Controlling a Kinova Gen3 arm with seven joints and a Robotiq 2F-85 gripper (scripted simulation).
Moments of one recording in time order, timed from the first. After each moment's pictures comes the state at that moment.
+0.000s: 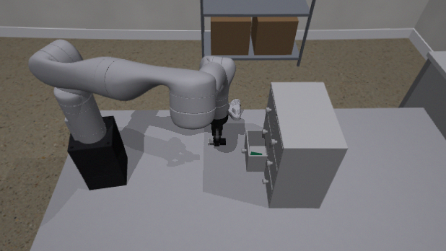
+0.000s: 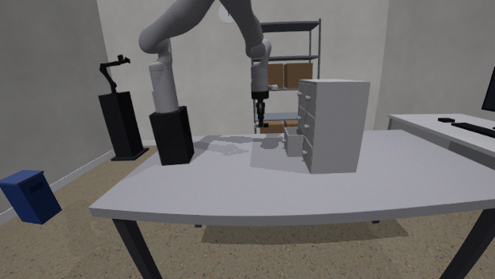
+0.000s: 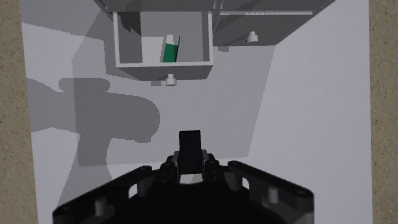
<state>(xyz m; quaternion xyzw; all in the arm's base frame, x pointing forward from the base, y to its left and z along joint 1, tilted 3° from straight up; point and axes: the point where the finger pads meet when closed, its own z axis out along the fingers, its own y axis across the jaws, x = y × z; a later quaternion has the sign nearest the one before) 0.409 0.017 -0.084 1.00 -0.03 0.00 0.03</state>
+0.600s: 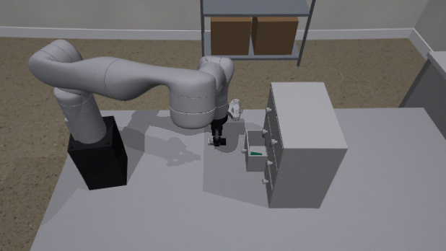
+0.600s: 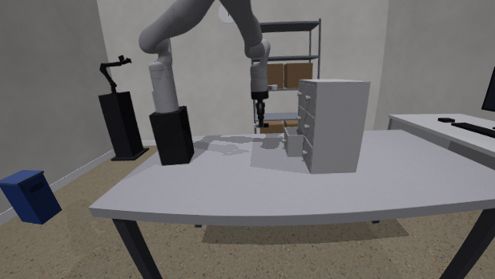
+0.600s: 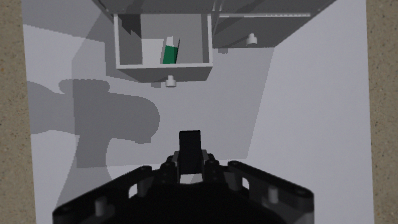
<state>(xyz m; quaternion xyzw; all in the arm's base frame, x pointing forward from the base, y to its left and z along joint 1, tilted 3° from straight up) 0.409 0.017 -0.084 1.00 -0.03 0.01 0.03</state>
